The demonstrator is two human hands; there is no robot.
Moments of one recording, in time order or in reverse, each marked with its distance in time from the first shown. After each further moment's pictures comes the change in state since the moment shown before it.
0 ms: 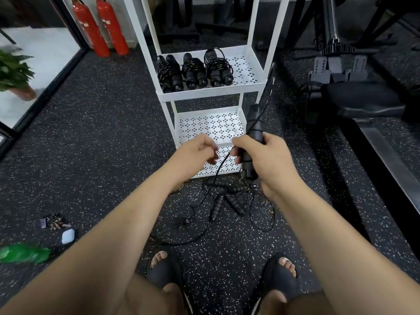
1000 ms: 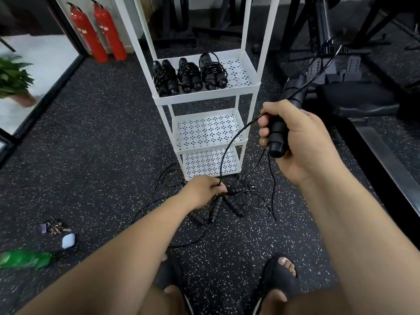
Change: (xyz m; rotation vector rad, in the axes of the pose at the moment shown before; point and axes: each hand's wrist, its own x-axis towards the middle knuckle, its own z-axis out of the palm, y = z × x) left_hand 0.007 -0.059 0.061 0.451 -0.253 -0.078; right_hand -0.008 -0.050 -0.039 0.357 -0.017 -0.070
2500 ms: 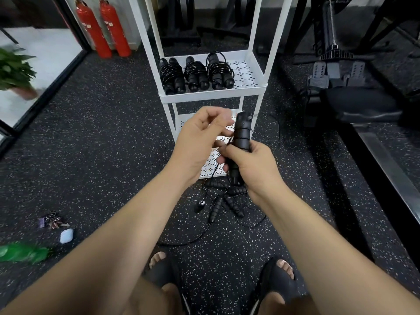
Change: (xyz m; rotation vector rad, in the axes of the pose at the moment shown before) left_hand -0.050 0.078 -0.085 -1.029 0.477 0.351; right_hand -0.003 0.078 0.034 -0.230 -0.042 0.112
